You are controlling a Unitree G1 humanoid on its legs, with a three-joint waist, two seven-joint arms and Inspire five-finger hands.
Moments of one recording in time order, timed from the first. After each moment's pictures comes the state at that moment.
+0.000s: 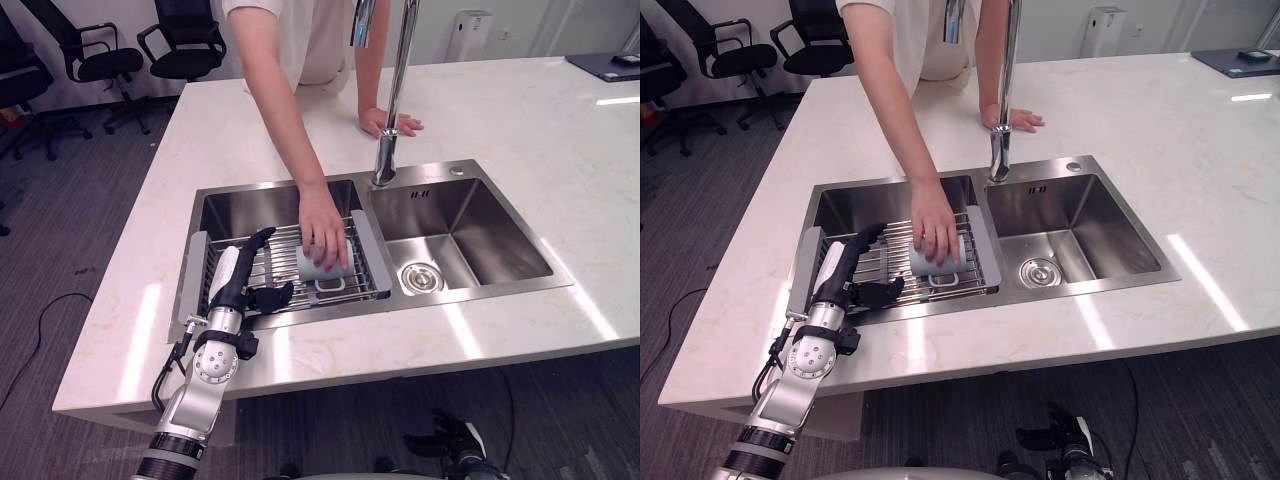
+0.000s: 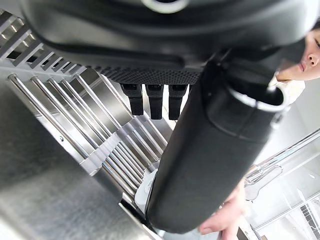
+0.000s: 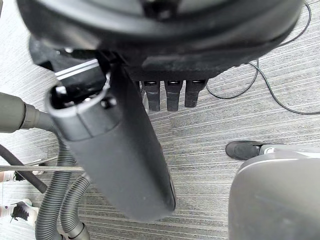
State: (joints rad) left arm -0.03 0.29 -0.13 0.04 0.30 -0.03 0.16; right arm 0.18 -0.15 -0.07 0.84 0.00 -0.02 -0.07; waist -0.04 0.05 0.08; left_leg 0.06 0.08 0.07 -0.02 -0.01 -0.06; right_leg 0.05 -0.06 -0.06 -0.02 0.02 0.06
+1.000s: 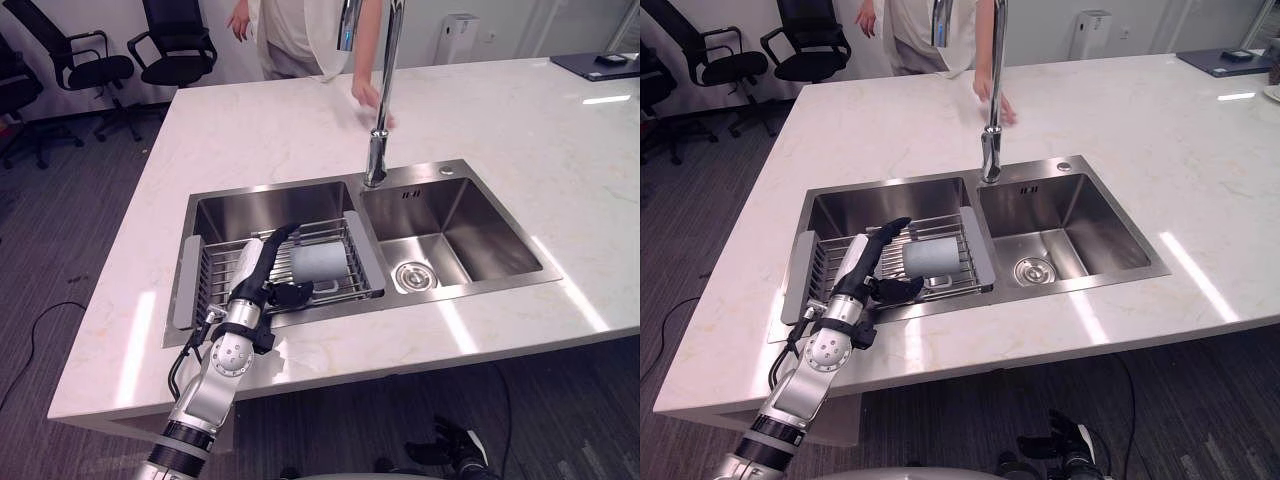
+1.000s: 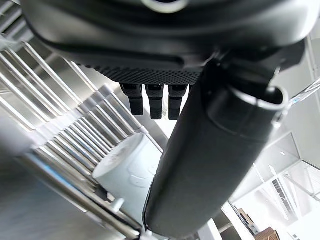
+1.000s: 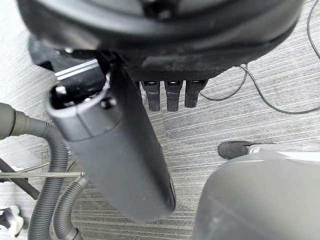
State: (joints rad) left arm -0.10 0.29 -0.22 0.04 0.32 -0.02 0.16; right arm 0.21 -0.15 -0.07 0.84 0.00 -0.02 -0.07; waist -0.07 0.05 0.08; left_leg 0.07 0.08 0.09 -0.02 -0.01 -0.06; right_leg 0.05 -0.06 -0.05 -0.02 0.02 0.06
